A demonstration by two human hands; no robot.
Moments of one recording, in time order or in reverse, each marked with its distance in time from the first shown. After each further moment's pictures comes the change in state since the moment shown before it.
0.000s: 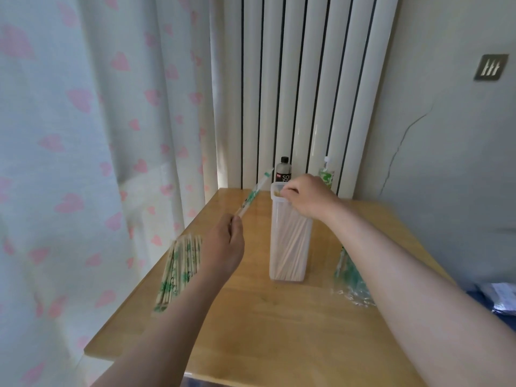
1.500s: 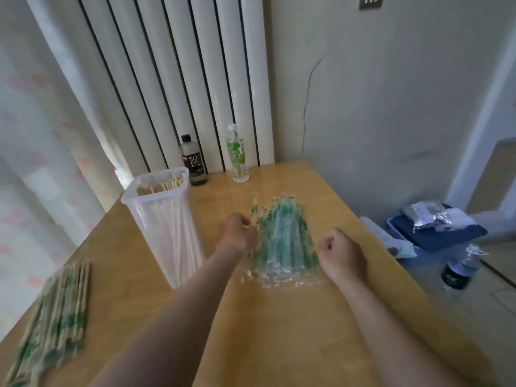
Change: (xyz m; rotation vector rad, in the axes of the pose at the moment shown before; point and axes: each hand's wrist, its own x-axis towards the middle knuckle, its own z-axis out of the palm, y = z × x) left_hand -0.001 0.056 0.251 0.122 -0.506 -0.264; right_hand -0.166 0.268 0.049 0.064 0.394 0.847
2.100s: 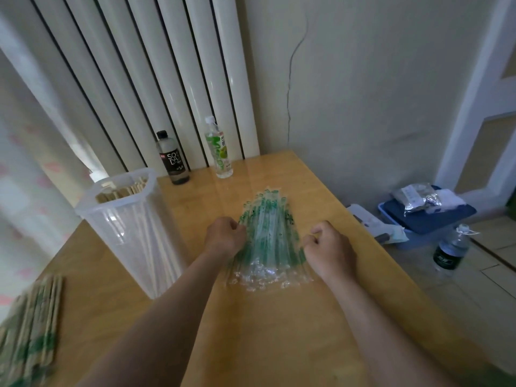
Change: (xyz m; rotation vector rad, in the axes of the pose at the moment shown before) left_hand 0.019 -0.003 0.026 0.205 -0.054 0.059; right_hand 0.008 0.008 0.004 0.044 -0.028 -0.002
